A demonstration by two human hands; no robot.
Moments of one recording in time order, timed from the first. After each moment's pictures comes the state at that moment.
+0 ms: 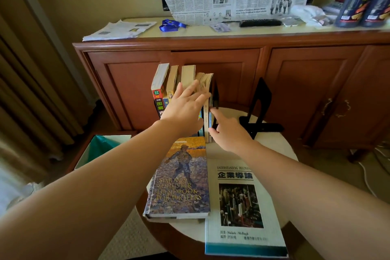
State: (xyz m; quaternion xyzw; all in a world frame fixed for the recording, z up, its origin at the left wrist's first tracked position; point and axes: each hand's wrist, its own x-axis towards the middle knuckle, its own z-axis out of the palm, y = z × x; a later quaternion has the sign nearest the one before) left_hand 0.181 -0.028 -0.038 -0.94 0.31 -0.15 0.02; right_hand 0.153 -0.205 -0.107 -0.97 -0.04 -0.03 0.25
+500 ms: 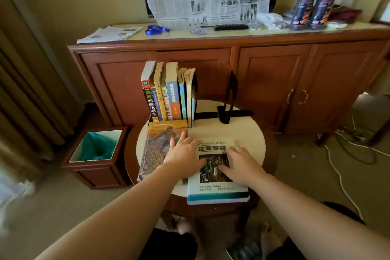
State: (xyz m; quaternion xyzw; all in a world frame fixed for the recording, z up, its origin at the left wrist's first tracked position) left_hand 0.023 -0.054 -0.129 -0.97 0.23 0.05 -0.10; right_hand -0.038 -0.261 -0.153 -0.97 0.02 0.03 0.22
